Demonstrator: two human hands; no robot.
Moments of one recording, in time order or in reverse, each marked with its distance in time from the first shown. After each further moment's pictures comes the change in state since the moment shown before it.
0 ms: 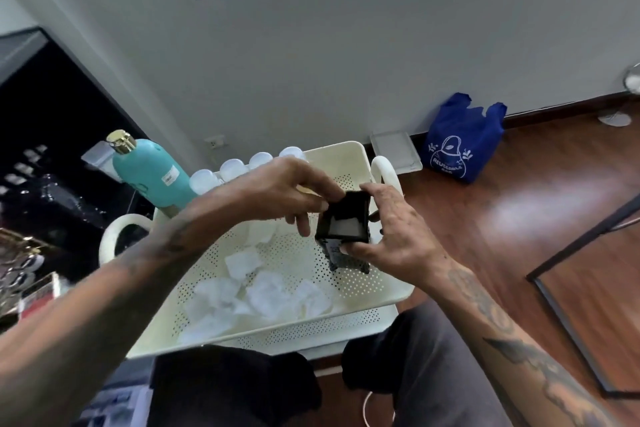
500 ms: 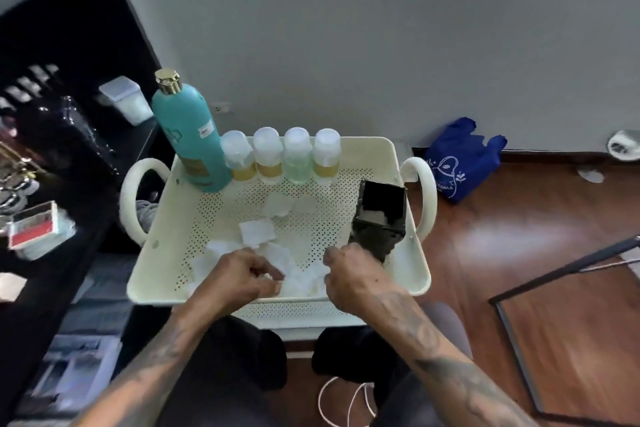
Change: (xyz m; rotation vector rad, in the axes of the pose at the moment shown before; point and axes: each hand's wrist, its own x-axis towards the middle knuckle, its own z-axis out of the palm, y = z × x) left_hand -0.088 -0.160 0.117 -0.259 0.315 -0.378; right_hand -0.017 -0.083 0.079 -0.457 -0.471 0.160
